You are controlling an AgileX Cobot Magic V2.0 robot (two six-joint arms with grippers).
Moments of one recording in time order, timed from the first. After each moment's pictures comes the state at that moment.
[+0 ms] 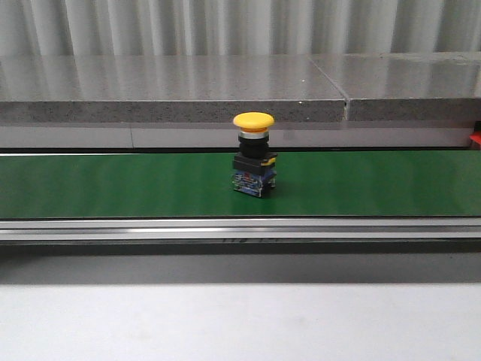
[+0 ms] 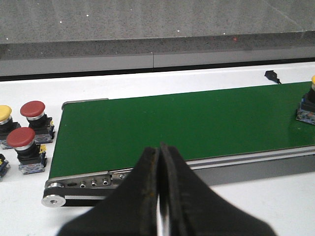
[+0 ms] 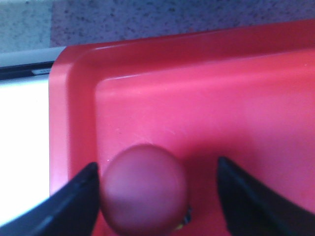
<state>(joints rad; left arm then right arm) -0.15 0.21 -0.48 -0.04 0.69 0.04 -0.42 2.08 -1.53 0.40 0.40 -0.52</state>
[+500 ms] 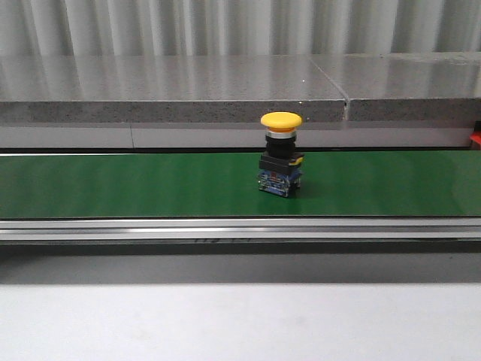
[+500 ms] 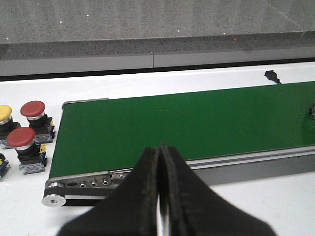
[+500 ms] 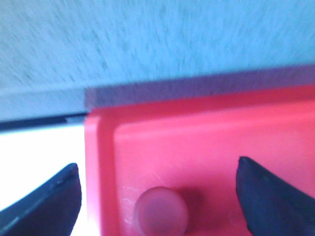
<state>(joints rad) -0.15 0.21 -0.48 -0.04 0.69 0.04 -0.42 1.92 -1.53 0.42 0.41 -0.52</state>
